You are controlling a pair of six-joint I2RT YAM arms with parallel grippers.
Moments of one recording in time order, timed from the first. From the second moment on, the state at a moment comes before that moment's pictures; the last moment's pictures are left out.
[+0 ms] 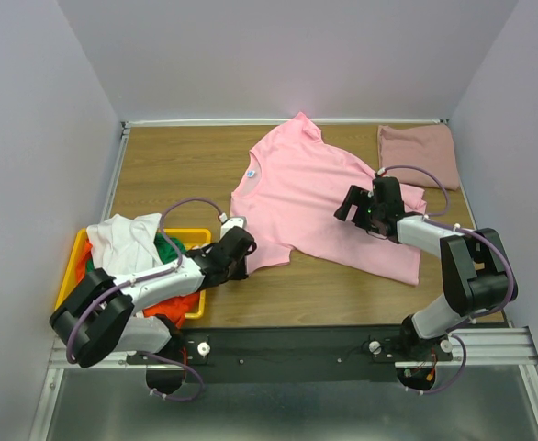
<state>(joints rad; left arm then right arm) -0.78 1.27 0.54 -0.24 -0.24 -0.66 0.22 1.58 0.73 0.08 -0.08 0.53</state>
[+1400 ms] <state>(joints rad) -0.58 1.08 0.63 -0.25 -0.26 -0.56 0.22 1.59 0.74 0.07 -0.12 0.52</state>
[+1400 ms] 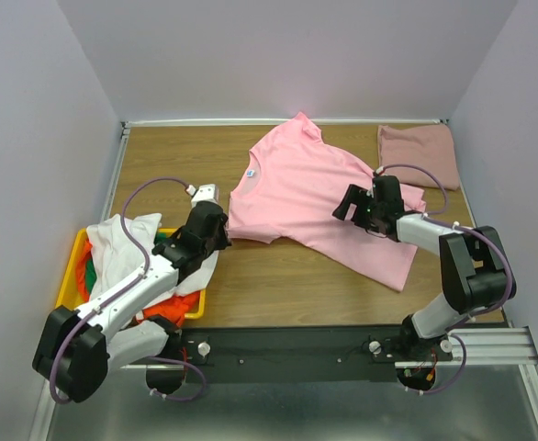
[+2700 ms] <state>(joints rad) -0.31 1.24 0.79 0.06 -0.04 -0.35 0.26 1.34 0.65 -0.36 0.13 0.59</state>
